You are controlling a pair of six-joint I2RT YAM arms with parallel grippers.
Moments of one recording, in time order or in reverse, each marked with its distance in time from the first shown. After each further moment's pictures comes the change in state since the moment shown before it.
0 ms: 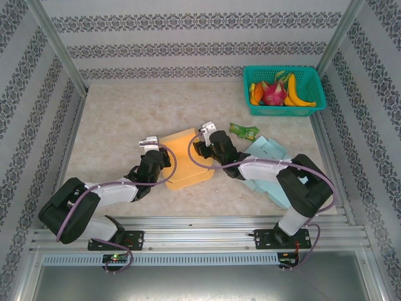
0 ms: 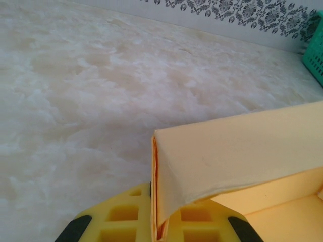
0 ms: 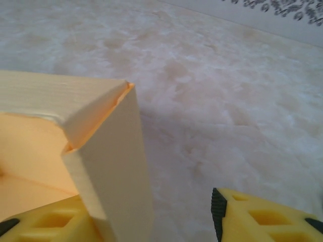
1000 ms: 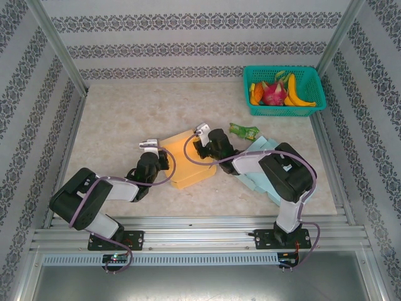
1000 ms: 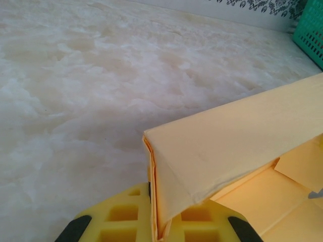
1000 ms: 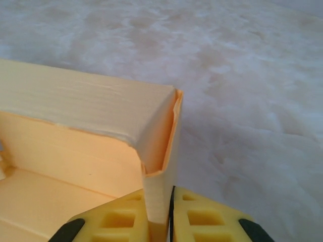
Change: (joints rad) left arm 0.069 0.122 -0.063 0.202 0.154 0.069; right arm -0.033 0.226 0.076 0.130 -0.095 -0.089
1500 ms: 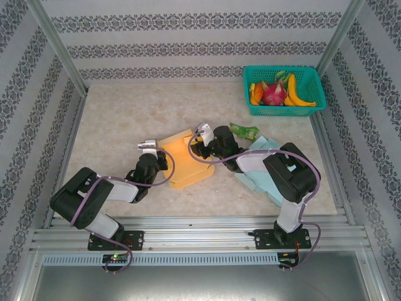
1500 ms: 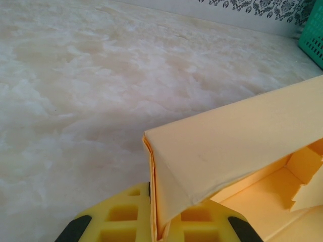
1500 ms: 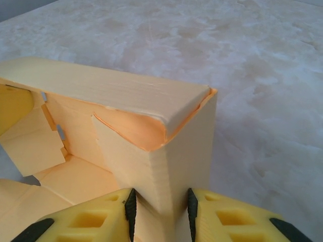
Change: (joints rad) left arm 0.012 0.016 -0.030 0.072 -0.001 0.006; right arm -0.067 -0.022 -0.013 0.013 -0.317 -0.005
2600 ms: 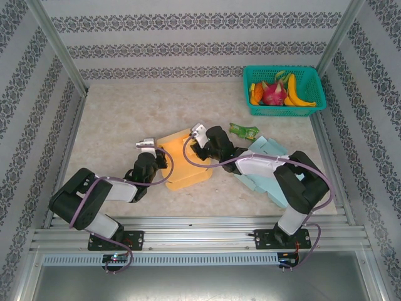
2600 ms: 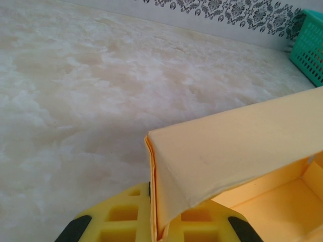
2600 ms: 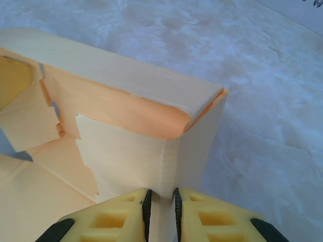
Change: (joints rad) left arm 0.019 -0.010 -0.002 0.026 0.017 -0.003; right arm 0.099 -0.124 0.050 -0.250 0.241 -0.097
